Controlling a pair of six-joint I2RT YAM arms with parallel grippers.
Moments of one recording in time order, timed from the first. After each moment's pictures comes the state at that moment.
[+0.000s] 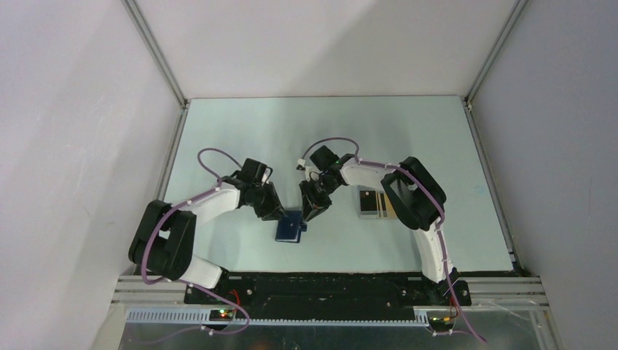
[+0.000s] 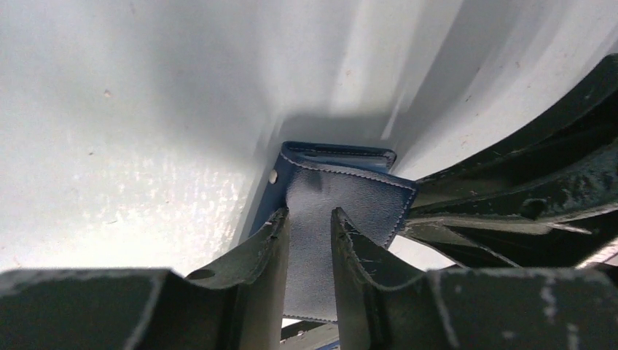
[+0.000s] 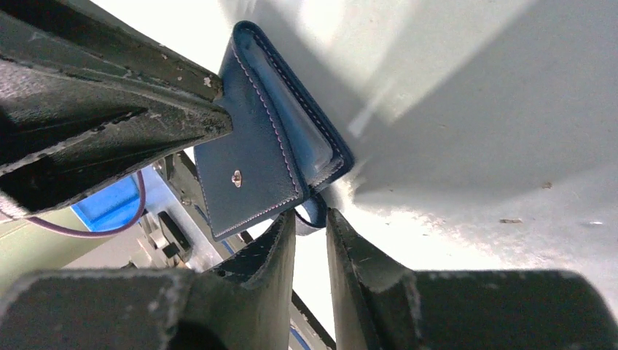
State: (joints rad) left arm -0.38 1.46 0.73 -0.42 0.28 -0.78; right arm 0.74 2.11 1.42 -0.50 -0.69 0.37
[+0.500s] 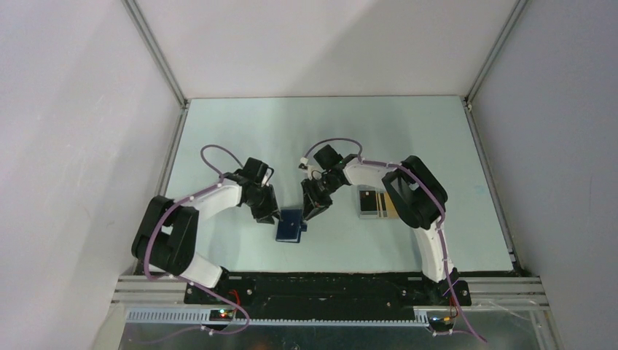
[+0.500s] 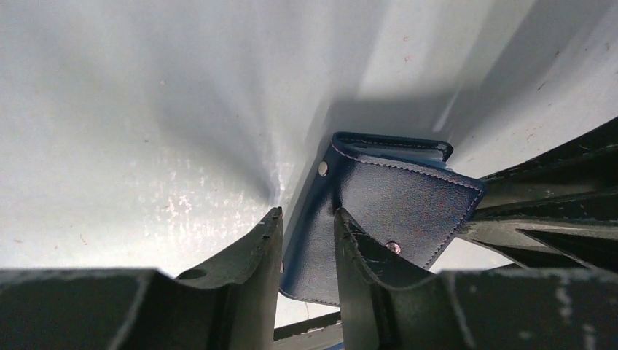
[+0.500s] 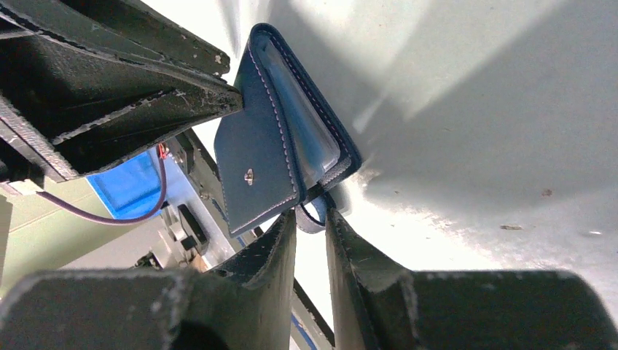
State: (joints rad) left arm -0.38 1.48 0.76 -0.54 0.21 -0.68; right arm 0.72 2.11 1.39 -0.44 -0.78 0.38
